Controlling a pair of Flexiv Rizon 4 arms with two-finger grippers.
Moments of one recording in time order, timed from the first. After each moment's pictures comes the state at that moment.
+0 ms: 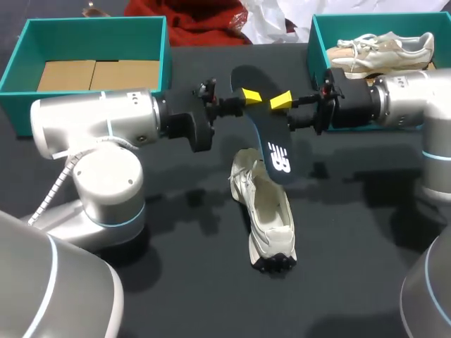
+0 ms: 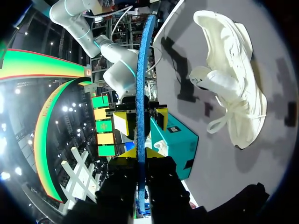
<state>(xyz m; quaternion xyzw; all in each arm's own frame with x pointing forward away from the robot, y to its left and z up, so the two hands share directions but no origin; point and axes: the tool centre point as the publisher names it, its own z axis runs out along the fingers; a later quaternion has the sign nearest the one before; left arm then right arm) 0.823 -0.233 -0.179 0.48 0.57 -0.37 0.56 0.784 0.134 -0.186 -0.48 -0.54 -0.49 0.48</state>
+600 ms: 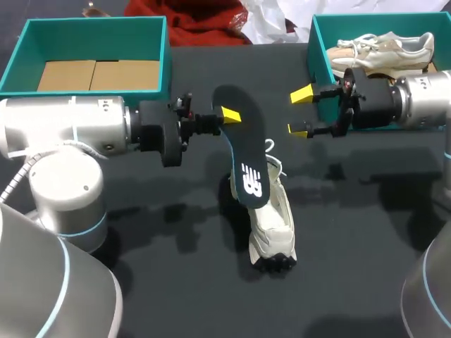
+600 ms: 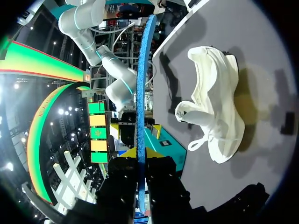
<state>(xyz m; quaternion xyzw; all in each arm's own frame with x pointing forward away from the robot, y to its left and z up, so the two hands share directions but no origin) 0.774 -0.194 -0.183 0.50 0.58 -0.41 0.50 0.778 0.103 -0.188 -0.47 -0.57 -0.51 0.45</state>
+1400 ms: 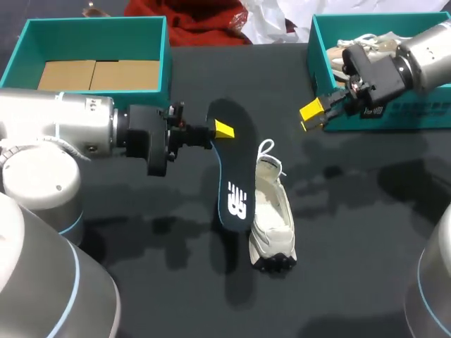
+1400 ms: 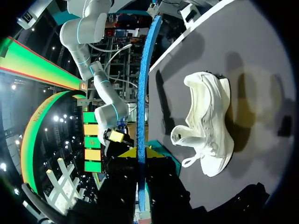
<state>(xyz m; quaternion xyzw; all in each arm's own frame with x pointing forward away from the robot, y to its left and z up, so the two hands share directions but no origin) 0.727 -0.190 -0.177 0.52 0.58 -0.43 0.45 0.758 0.077 -0.194 -0.33 -0.76 -0.43 0.35</state>
